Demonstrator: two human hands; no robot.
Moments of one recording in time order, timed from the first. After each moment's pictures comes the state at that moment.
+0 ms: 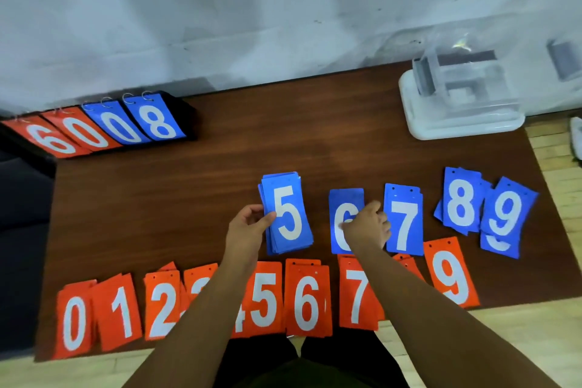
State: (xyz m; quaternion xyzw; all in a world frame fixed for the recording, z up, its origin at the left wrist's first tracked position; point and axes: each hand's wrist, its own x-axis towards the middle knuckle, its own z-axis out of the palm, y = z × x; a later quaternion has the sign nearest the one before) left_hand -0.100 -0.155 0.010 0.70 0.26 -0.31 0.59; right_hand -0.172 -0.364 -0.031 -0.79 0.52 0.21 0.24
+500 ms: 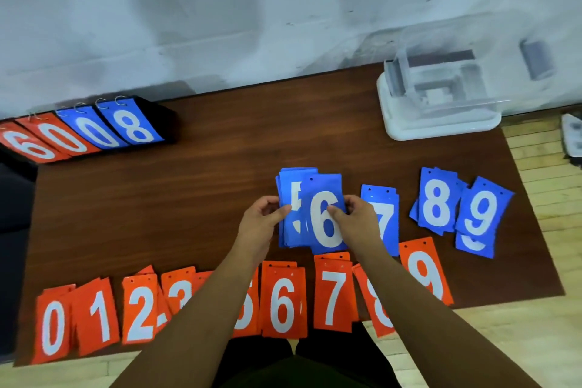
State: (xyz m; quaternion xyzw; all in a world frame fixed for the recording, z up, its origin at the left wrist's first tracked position) left_hand -0.109 -0.224 0.004 0.65 0.21 -0.37 0.63; right_hand -0.184 -0.406 0.014 -0.71 0.43 0.09 0.55
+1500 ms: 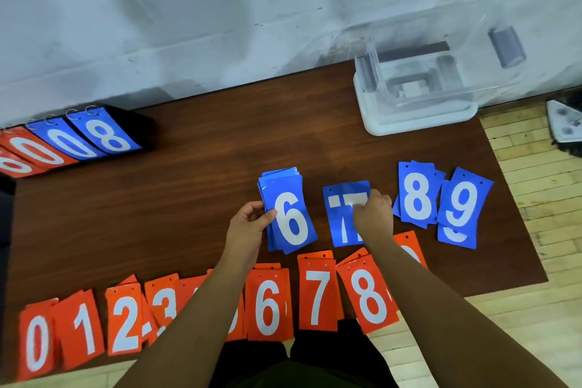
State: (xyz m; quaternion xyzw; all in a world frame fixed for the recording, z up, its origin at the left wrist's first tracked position) left_hand -0.128 -0.248 -0.003 0.69 0.21 -0.33 0.61; right_hand -0.209 -0.481 -0.031 -0.79 0.48 0.11 0.37
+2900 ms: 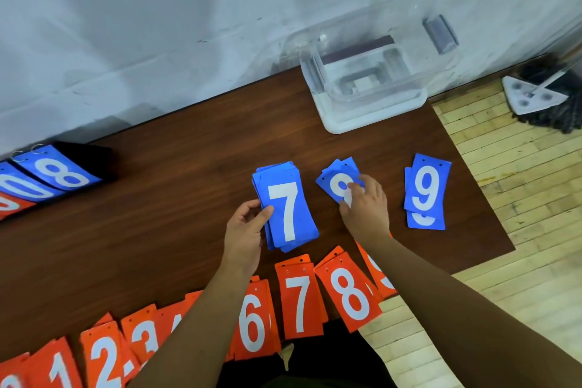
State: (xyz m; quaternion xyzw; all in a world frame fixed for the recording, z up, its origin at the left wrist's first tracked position) left_hand -0.140 -0.306 0.008 0.63 0.19 -0.35 0.66; right_hand -0.246 -0.520 -0.032 -0.91 0.35 0.05 0.19
